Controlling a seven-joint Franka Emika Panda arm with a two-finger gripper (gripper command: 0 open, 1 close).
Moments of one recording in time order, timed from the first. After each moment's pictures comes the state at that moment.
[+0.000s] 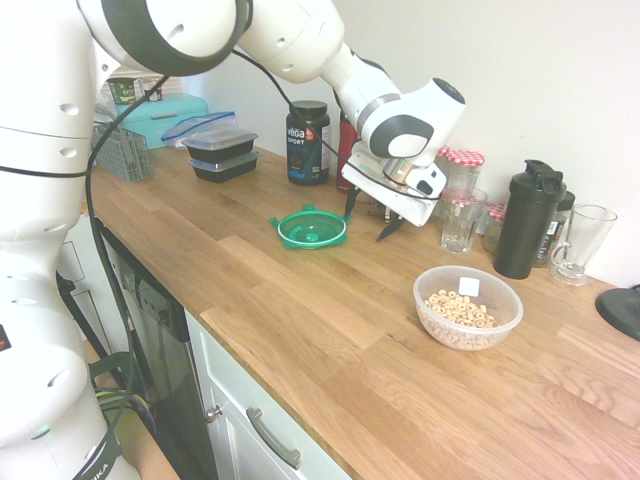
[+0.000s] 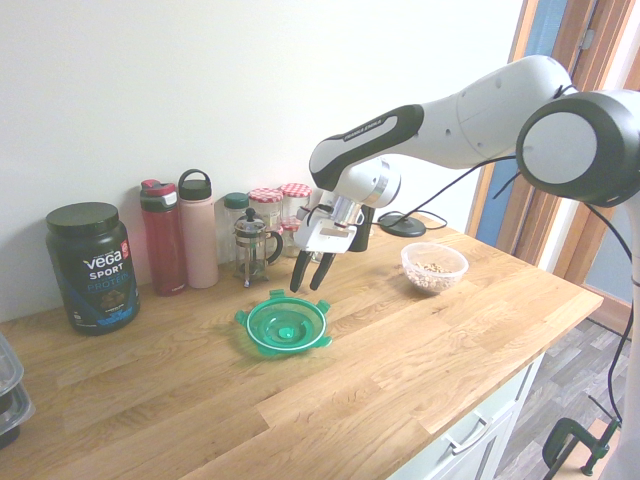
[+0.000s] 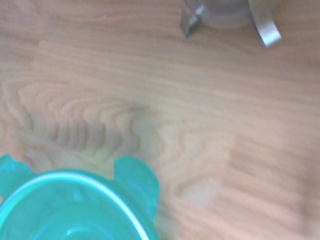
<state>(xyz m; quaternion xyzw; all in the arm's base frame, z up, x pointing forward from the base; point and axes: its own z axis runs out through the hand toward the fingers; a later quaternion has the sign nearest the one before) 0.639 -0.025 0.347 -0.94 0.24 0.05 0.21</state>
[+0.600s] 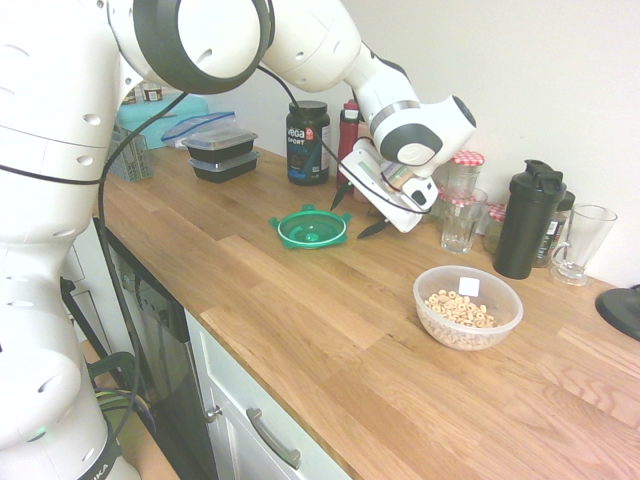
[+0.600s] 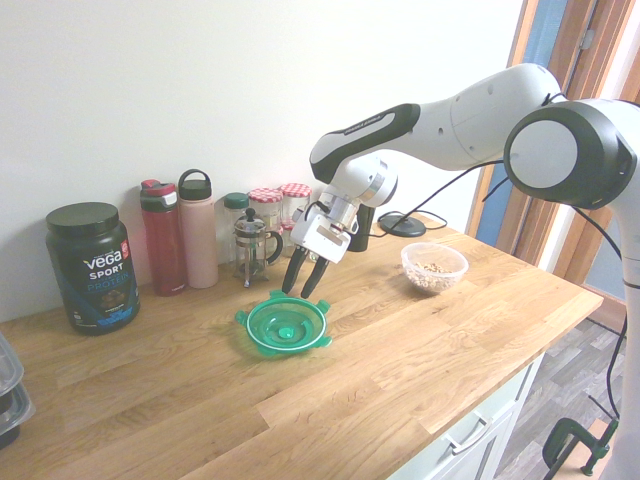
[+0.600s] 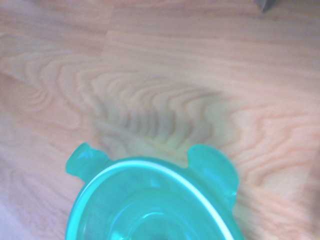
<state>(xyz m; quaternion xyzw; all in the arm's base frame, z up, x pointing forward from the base) 0.636 -0.020 0.336 -0.92 0.23 0.13 0.28</state>
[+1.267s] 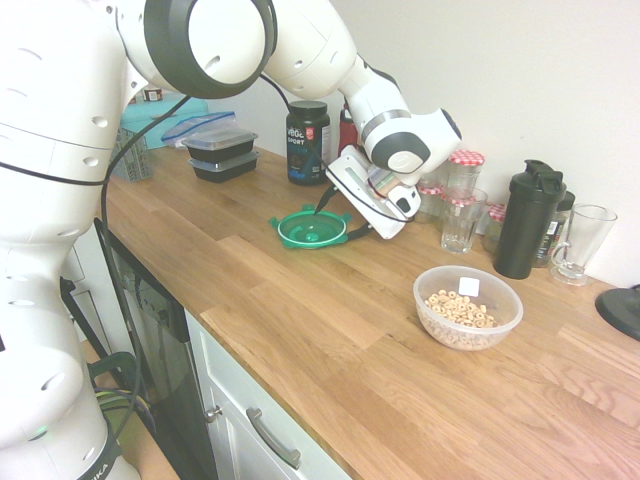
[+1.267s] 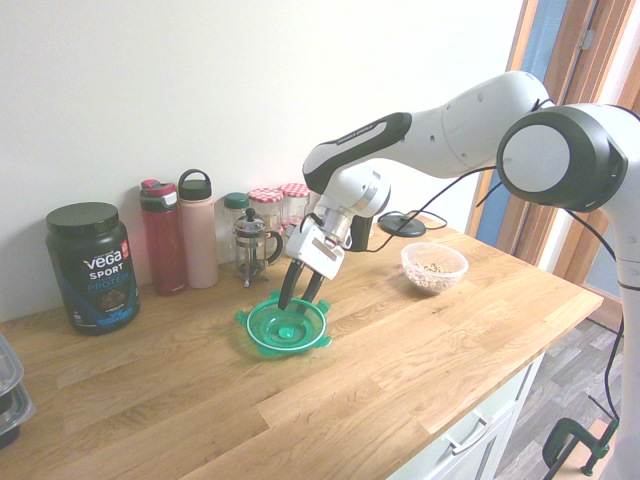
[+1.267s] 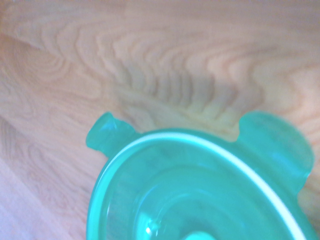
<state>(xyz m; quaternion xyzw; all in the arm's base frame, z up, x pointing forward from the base) 0.626 0.005 0.318 -0.92 0.22 0.18 0.29</state>
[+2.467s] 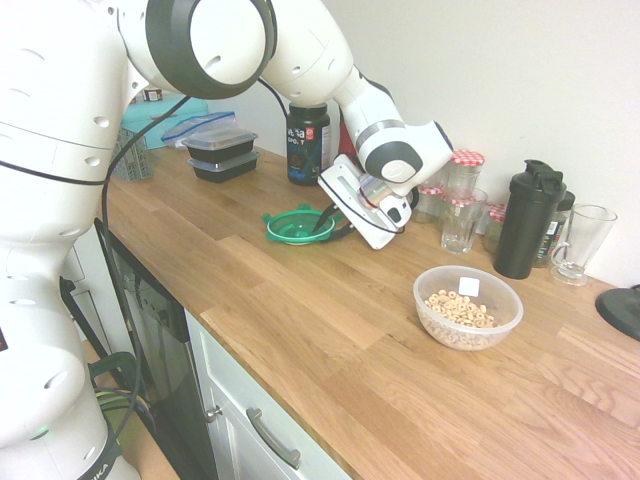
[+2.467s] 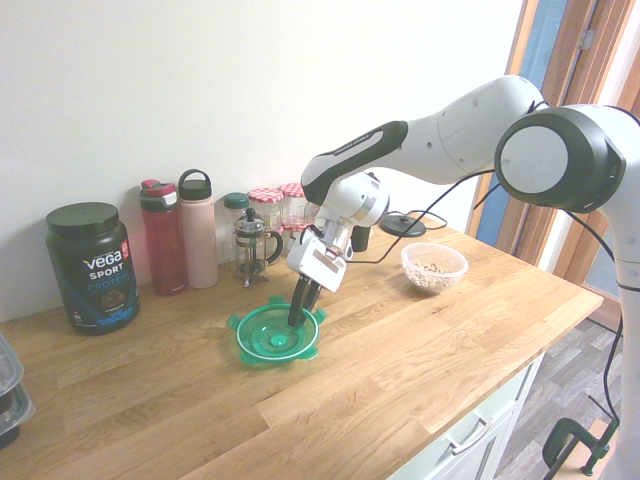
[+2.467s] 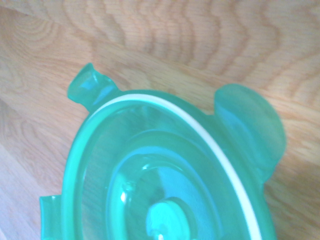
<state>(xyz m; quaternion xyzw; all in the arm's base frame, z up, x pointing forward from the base) 0.613 0.011 0.297 -0.91 0.23 0.20 0.28</state>
